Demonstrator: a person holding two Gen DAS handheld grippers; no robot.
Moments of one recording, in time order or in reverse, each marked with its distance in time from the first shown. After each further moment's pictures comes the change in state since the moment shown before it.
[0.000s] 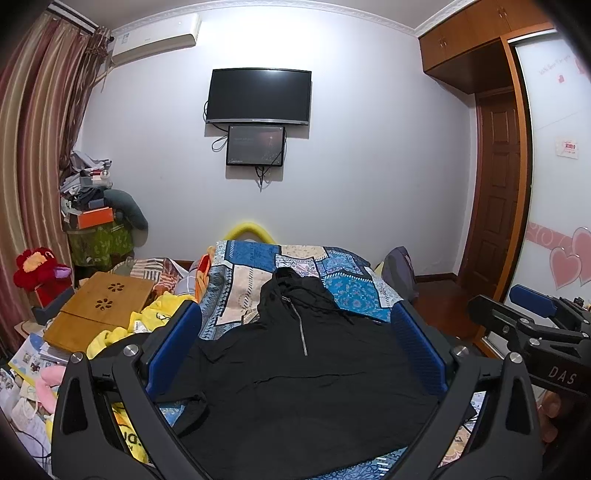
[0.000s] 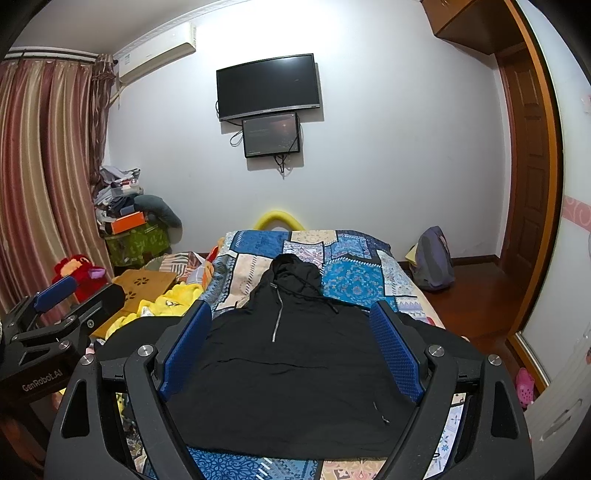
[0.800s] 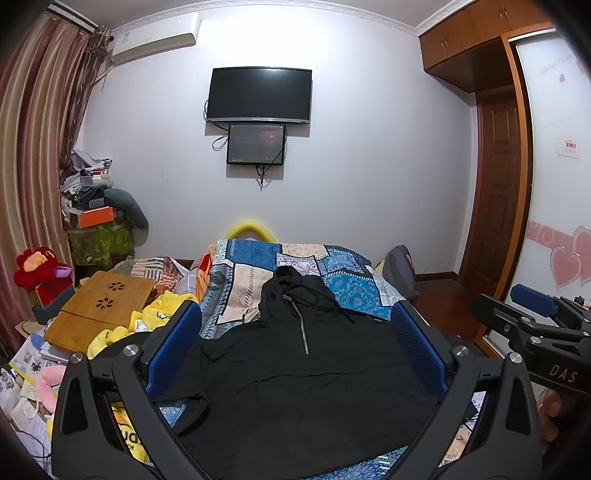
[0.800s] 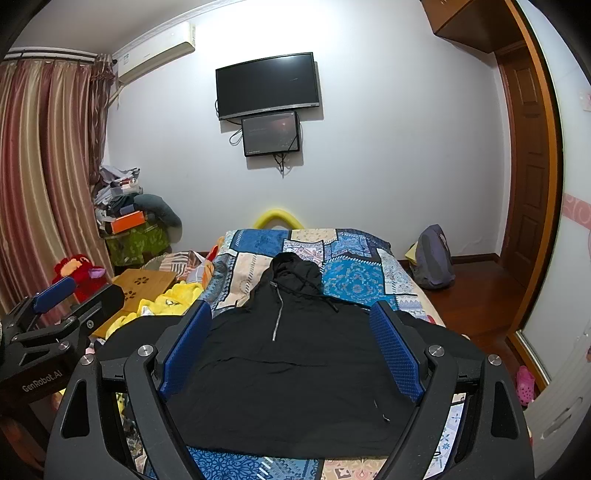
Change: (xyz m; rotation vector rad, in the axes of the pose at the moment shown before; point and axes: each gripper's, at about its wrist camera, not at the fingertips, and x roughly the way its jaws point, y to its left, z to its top) left arm 0.000 0.000 0.003 0.001 0.008 0.003; right arm 0.000 -0.001 -0.004 0.006 0.005 0.002
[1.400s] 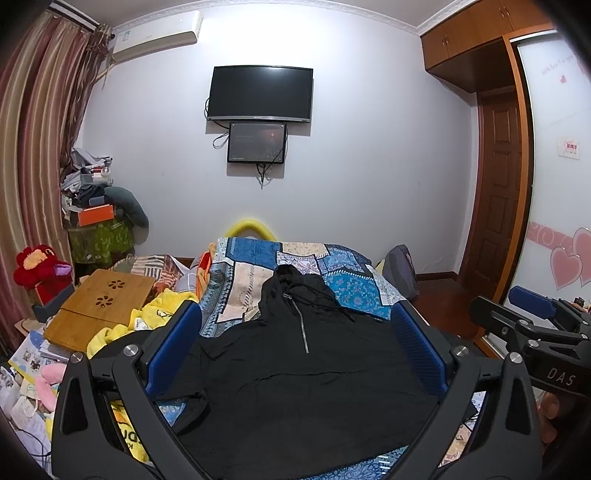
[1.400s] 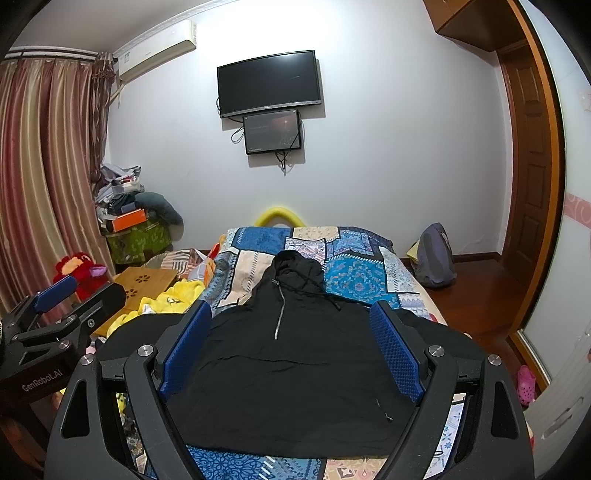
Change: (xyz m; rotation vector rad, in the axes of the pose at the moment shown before) left arm 0.002 0.001 -0.001 -0.007 0.008 -0.001; right arm 0.000 0.005 -0.002 -0.002 0.007 0.003
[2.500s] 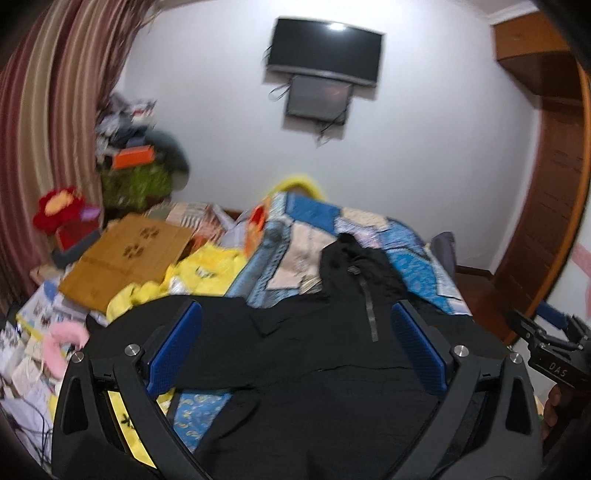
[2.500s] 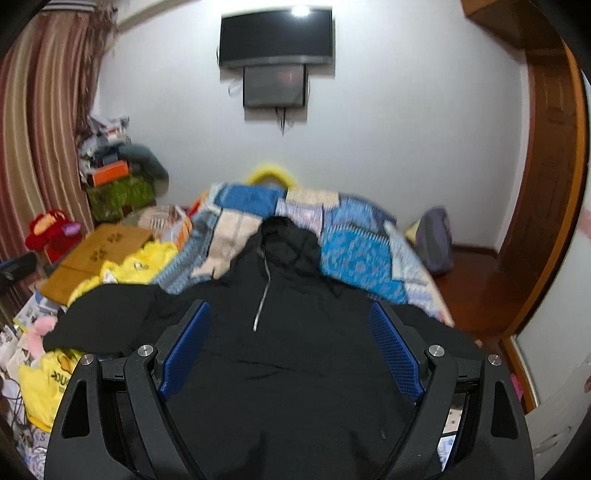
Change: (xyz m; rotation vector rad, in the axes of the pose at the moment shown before) left arm 0.092 0.126 -0.009 -0.182 0.189 0.158; right arm 0.120 -0.006 -0.013 -0.087 0.187 -0.040
